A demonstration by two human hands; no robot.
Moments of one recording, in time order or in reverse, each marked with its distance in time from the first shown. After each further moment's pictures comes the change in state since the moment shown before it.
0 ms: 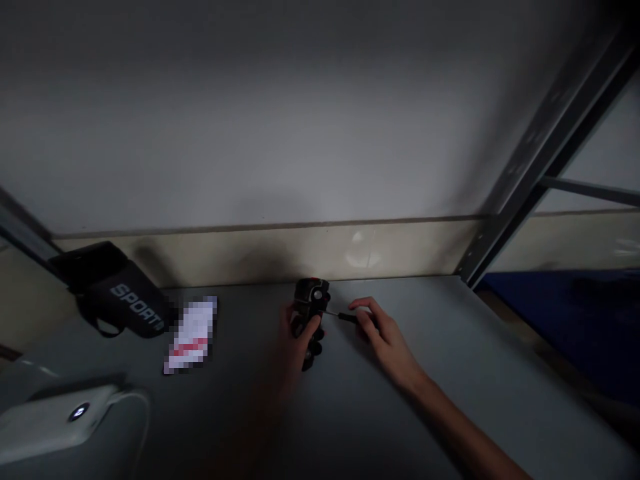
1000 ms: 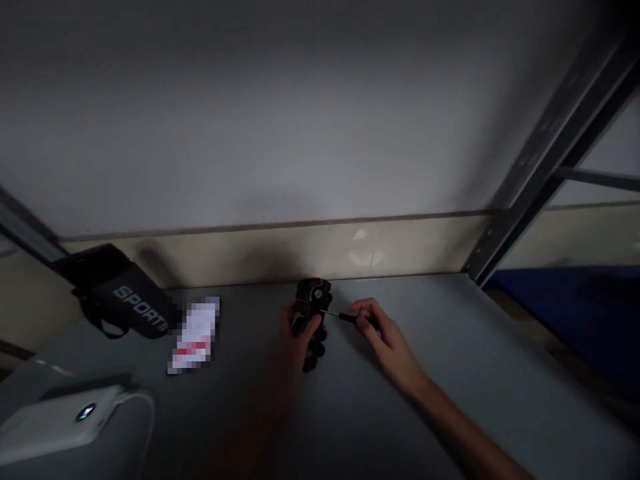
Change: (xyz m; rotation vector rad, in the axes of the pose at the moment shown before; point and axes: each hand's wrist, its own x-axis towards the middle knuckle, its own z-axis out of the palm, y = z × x) left_hand -0.002 0.008 0.000 -0.044 -0.006 -0.052; right_hand -0.003 -0.003 0.006 0.018 0.021 -0.010
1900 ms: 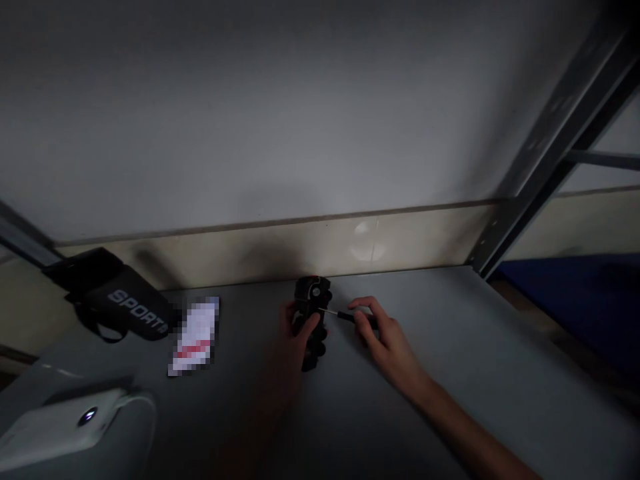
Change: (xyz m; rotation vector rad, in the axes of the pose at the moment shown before) left_hand 0.000 -0.001 -0.004 0.039 -0.023 -0.029; right_hand -0.003 0.003 0.002 -0.058 -0.032 0.009
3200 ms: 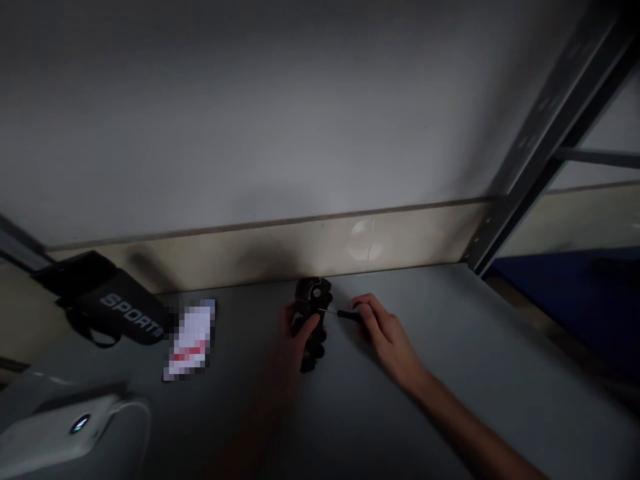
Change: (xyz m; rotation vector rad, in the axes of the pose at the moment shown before) left_hand 0.000 0.002 0.001 0.019 -0.018 -0.021; right_hand 0.004 -0.001 -0.005 0.056 0.018 0.033
